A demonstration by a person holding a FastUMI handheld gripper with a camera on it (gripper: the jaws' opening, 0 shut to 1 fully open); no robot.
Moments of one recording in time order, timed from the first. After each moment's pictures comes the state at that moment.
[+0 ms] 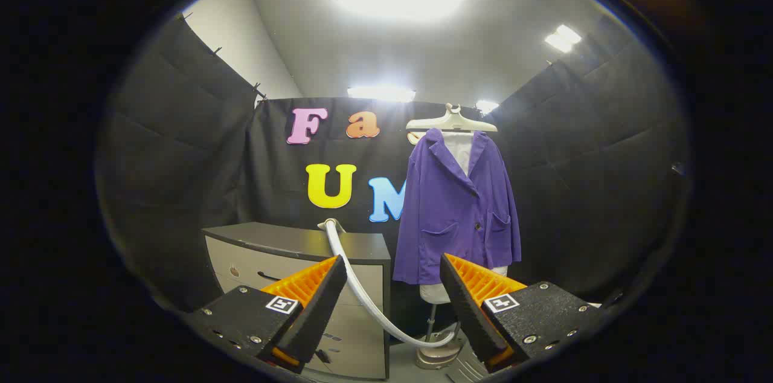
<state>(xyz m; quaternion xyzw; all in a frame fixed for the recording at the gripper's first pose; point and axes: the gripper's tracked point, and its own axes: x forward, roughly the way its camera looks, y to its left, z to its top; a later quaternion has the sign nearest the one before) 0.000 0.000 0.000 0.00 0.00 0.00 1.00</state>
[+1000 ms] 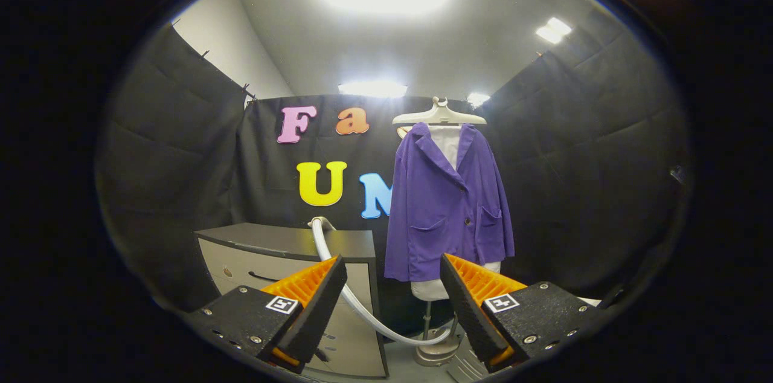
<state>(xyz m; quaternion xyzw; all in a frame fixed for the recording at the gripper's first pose) 0.008 -0.032 0.002 0.01 0.01 -0.01 1.00</state>
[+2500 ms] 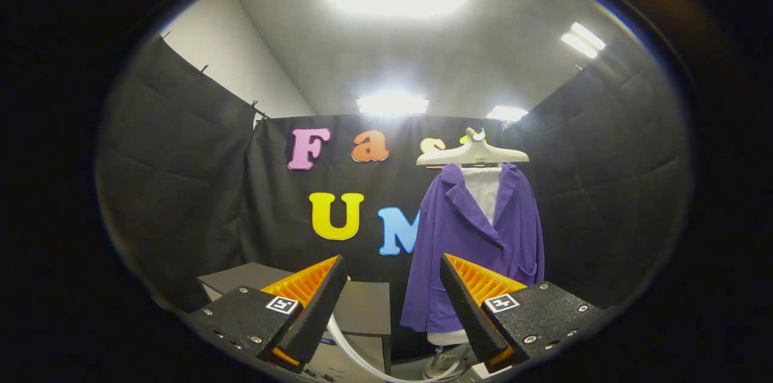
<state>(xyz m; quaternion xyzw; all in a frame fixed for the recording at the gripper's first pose) 0.158 0.000 0.143 0.01 -0.02 0.04 1.00</state>
